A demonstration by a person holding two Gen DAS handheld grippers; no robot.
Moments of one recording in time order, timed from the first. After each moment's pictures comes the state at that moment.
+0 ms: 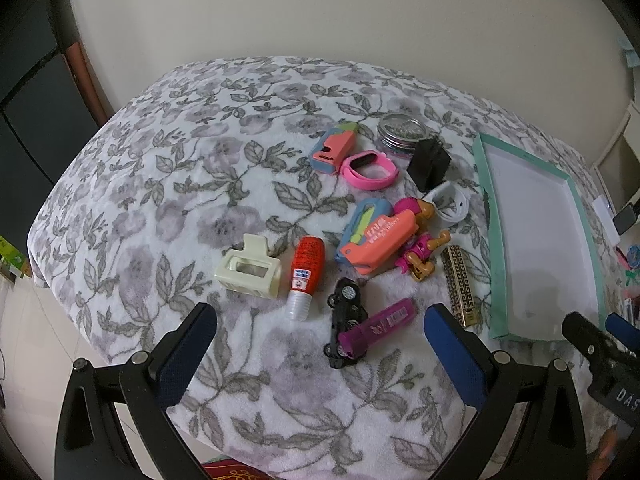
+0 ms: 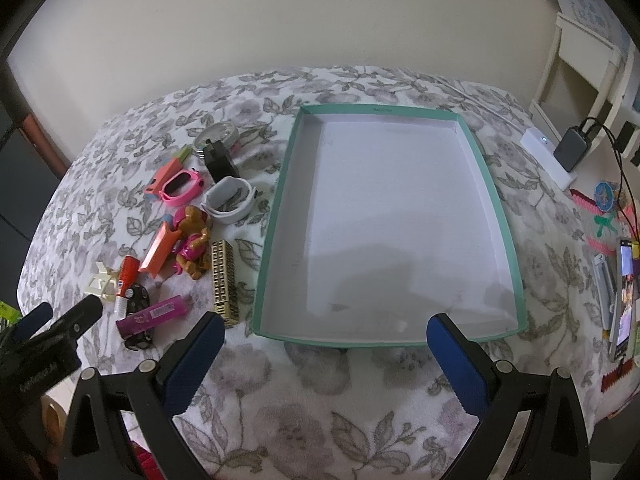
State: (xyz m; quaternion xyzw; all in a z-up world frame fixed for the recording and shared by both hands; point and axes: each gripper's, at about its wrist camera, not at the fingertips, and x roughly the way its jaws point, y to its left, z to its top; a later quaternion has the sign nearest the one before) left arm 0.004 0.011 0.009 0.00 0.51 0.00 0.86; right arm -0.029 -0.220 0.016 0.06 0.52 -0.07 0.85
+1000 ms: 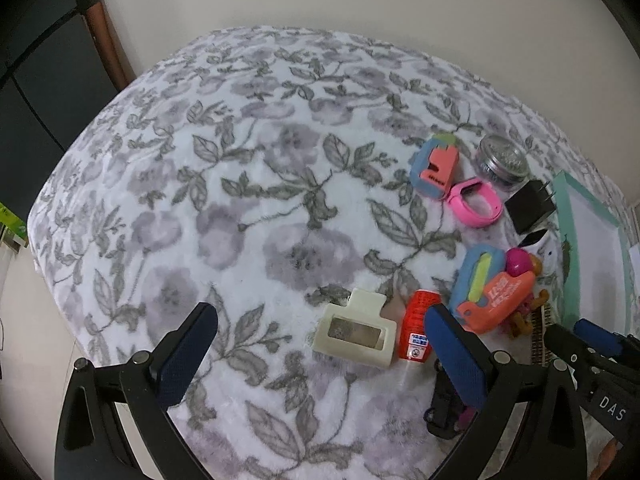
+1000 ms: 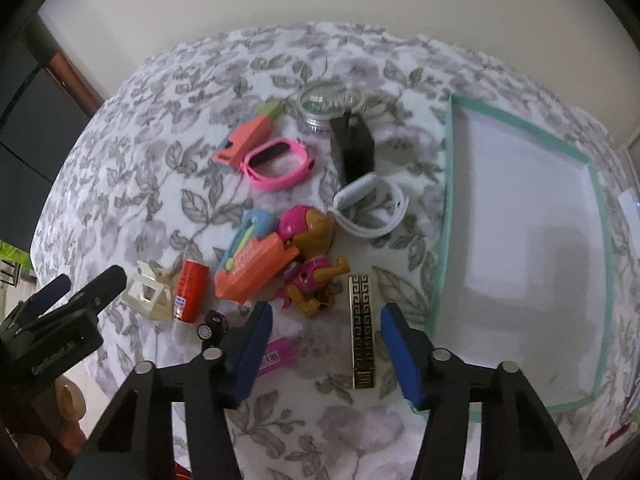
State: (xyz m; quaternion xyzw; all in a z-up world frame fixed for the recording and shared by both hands) left arm 0.070 0.093 -0.028 -0.03 0.55 0.05 0.84; right arm 0.070 -0.117 -0.020 0.03 0.59 0.02 0.80
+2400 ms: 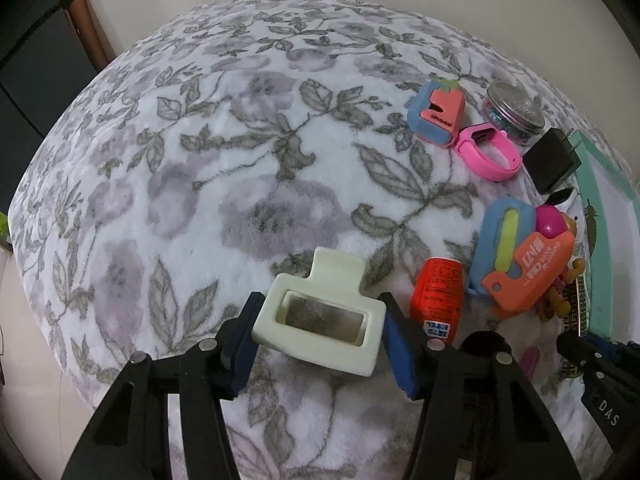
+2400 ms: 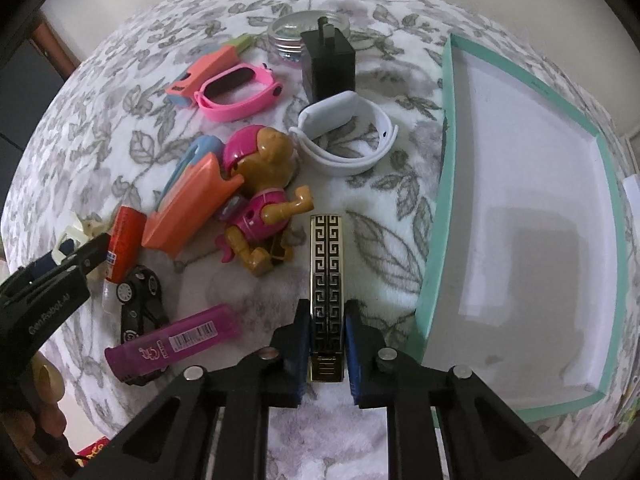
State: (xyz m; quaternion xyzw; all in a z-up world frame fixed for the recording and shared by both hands) left arm 0.074 0.080 -0.076 -0.02 0.57 0.03 0.82; right arm 0.060 -0.129 -0.071 -0.01 0.63 0.00 0.78
